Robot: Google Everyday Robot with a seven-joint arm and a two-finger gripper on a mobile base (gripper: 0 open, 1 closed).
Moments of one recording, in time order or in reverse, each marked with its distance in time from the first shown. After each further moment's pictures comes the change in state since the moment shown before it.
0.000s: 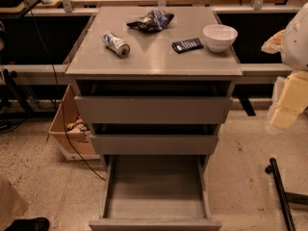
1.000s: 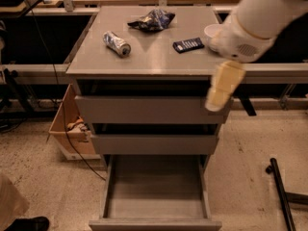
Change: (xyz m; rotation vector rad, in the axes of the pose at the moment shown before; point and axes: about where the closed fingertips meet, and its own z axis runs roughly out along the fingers) arm -0.078 -0.053 0.061 0.018 -0.090 -0.058
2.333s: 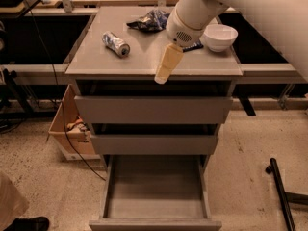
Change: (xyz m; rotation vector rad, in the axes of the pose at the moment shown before) arm -0.117 -0.088 0.087 0.042 -0.168 0.002
